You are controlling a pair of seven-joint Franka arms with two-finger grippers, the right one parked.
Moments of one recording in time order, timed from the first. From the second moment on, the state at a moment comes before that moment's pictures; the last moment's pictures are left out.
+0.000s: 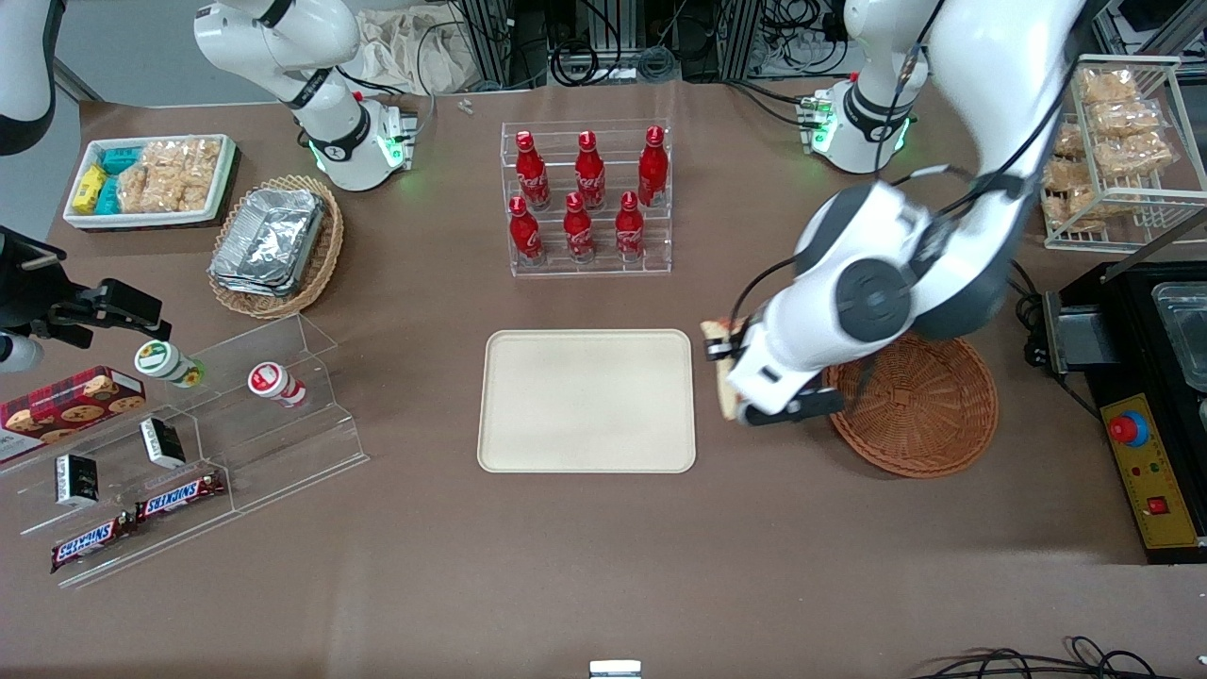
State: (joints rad) arm -0.10 0.56 -0.52 -1.44 0.00 1.85 -0.69
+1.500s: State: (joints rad) arm -0.26 0.82 -0.51 -1.51 0.37 2.18 -0.89
